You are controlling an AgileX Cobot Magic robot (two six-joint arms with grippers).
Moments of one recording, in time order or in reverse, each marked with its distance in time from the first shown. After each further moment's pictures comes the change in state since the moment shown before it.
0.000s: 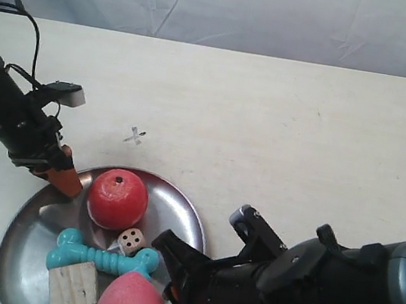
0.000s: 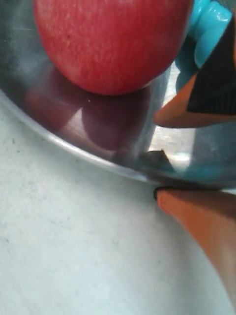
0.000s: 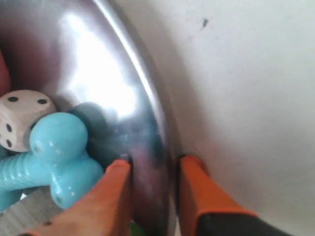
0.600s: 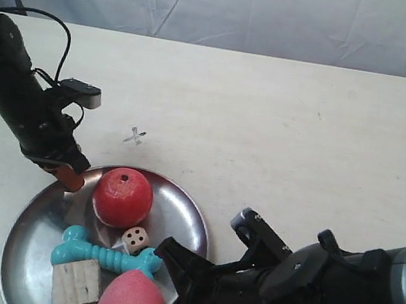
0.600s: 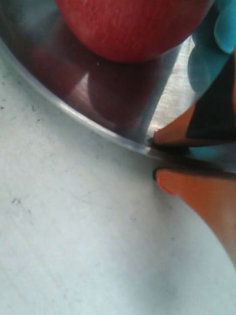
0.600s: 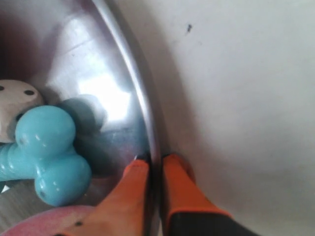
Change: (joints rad) left arm -0.115 -0.011 -0.020 0.160 -0.103 -0.249; right arm 0.005 -0.003 0.013 -0.012 -0.010 -0.007
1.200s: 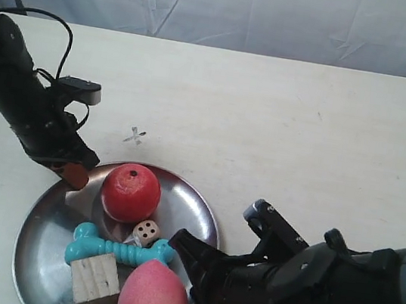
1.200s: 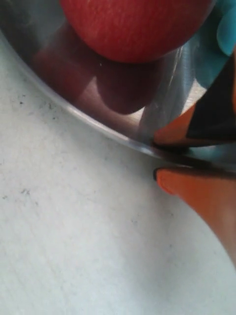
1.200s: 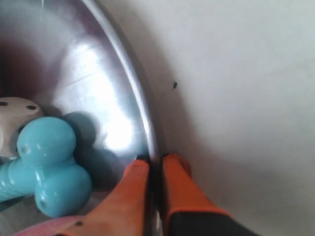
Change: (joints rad) left arm -0.017 -0.034 0.015 -0.015 -0.044 -0.116; right arm -0.006 -0.018 0.012 -0.029 -0.074 -0.010
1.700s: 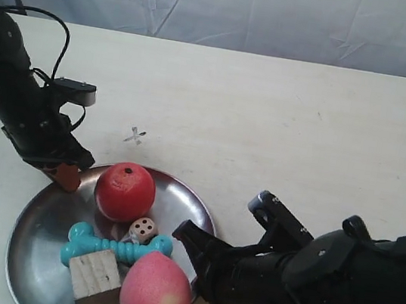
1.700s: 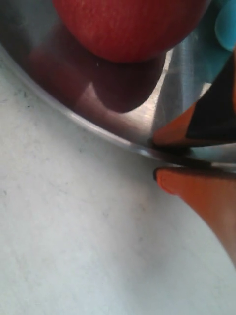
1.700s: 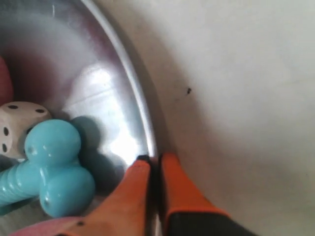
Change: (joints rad) left arm 0.000 -0.022 0.000 0.064 0.046 -0.082; right arm -0.060 -0.039 0.009 -0.053 0.068 -0.004
